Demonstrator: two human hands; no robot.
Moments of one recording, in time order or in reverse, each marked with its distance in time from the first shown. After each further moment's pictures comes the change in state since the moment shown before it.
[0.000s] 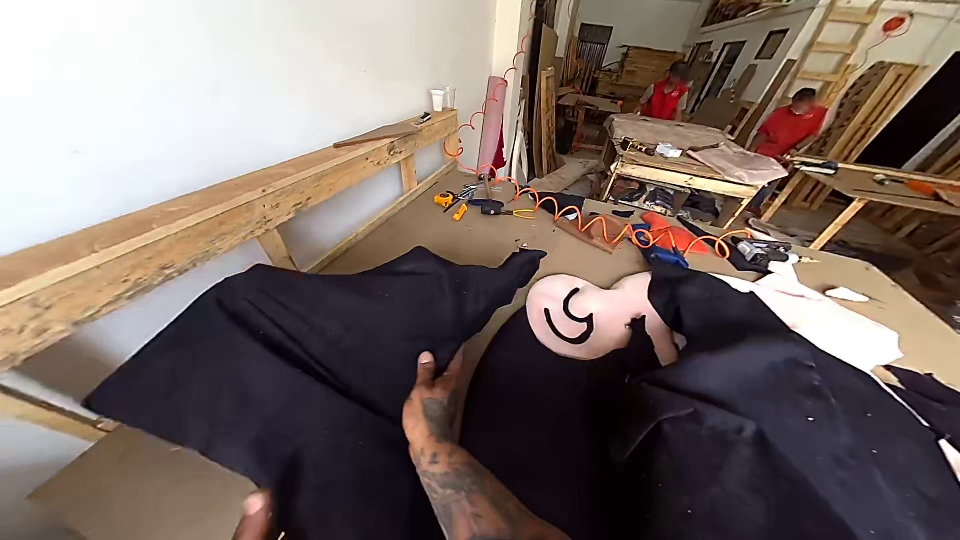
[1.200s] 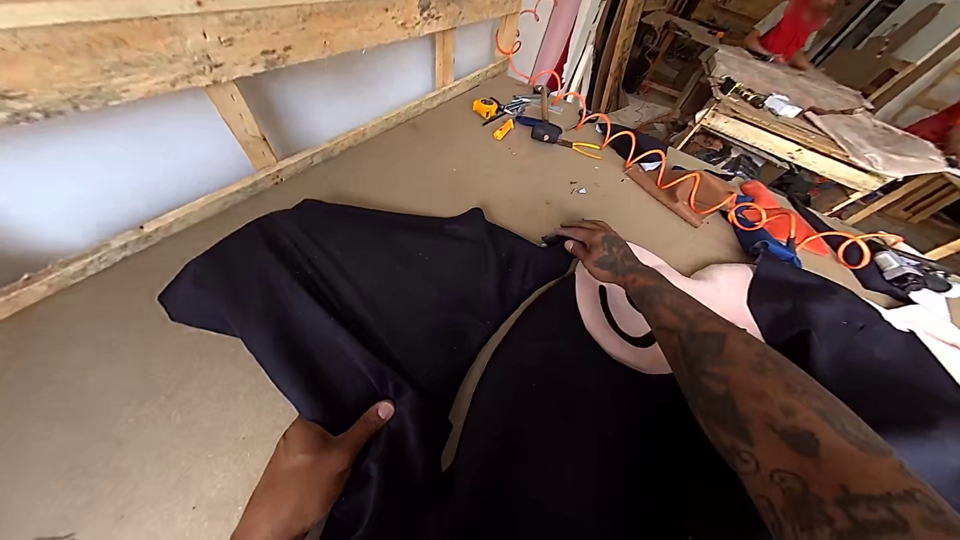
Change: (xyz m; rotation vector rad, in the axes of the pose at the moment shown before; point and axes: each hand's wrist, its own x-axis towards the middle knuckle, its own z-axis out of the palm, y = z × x) left_hand 0.096 -0.076 0.074 0.862 0.055 -0.169; right_hand 0.394 0.021 -0.143 -1.053 -0.676 -0.933
